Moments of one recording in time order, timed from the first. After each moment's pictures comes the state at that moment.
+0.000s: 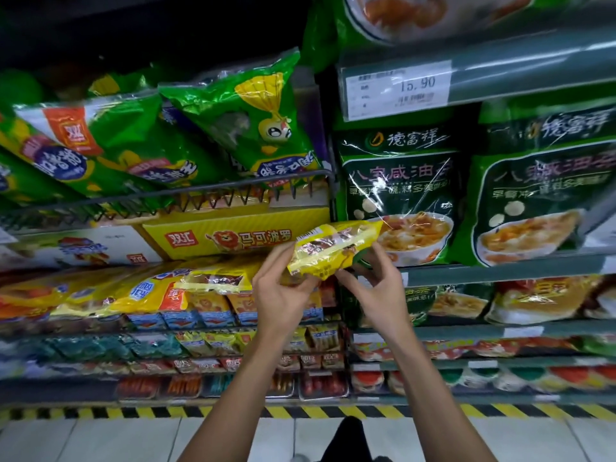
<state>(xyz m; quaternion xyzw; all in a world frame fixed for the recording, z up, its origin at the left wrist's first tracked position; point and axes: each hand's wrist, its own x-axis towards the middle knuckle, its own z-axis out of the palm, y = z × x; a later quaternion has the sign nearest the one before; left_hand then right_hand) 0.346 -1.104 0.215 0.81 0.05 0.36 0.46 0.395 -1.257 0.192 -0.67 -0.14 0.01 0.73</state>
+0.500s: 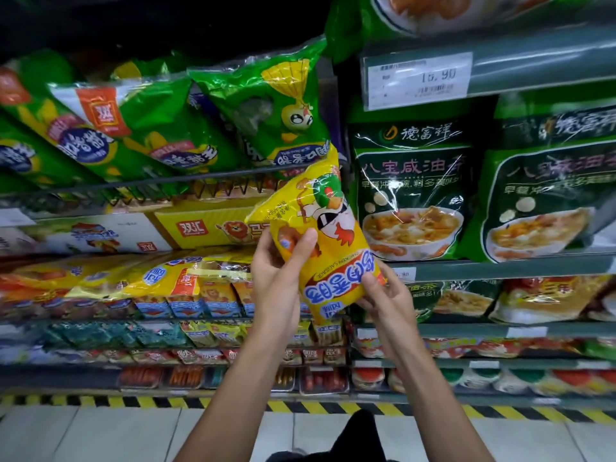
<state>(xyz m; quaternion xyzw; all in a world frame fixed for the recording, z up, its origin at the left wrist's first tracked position) 0.321 -1.122 0.271 0.52 0.13 0.25 0.81 0.365 -1.260 0.180 -0.53 -0.02 0.15 0.84</state>
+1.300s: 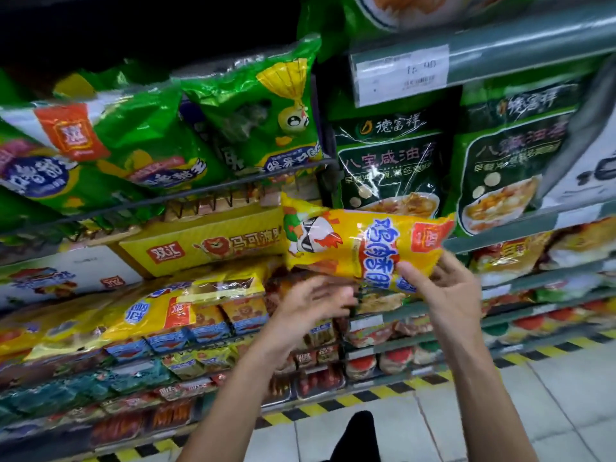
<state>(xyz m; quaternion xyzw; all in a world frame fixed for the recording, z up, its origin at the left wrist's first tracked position) 0.315 -1.080 0.232 0.69 0.01 -0.15 0.70 0.329 -1.294 0.229 -0.65 0.01 -0.10 0.75</state>
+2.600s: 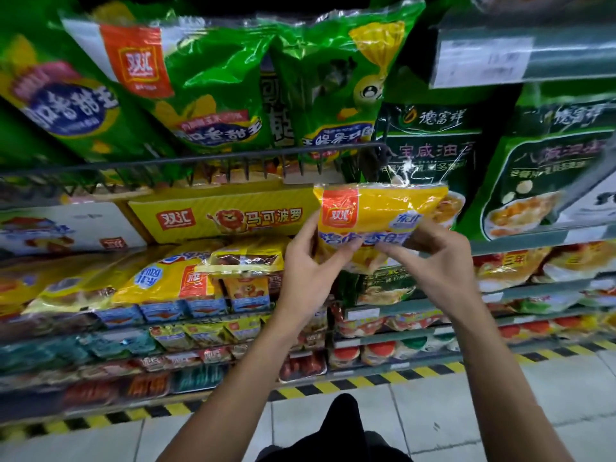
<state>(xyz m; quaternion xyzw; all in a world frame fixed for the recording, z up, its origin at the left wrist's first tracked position) 0.330 -1.070 0.240 0.70 -0.03 0.17 0.69 0.355 -1.255 0.261 -0.79 -0.22 -0.12 0.56</state>
